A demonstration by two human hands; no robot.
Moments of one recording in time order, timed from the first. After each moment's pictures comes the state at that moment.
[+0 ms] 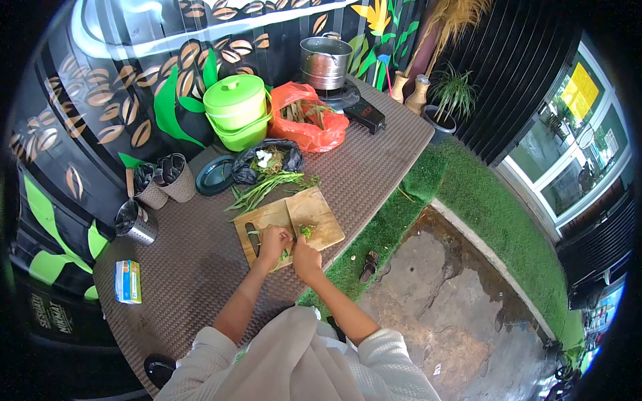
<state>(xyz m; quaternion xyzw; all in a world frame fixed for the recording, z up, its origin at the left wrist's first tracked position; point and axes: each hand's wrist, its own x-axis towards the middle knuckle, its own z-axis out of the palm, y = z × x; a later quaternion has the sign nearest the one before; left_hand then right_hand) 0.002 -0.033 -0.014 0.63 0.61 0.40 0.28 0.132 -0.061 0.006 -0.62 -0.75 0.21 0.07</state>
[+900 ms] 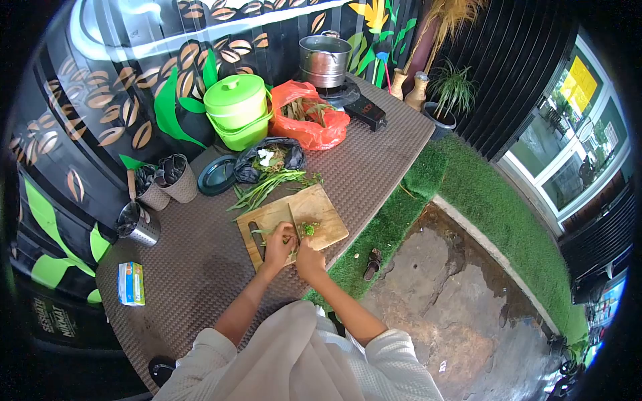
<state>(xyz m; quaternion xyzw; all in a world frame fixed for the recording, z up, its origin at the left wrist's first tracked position) 0.009 -0.052 -0.004 0.63 0.58 0.45 0.25 0.127 -0.075 0.018 -0.65 -0.73 0.20 0.03</state>
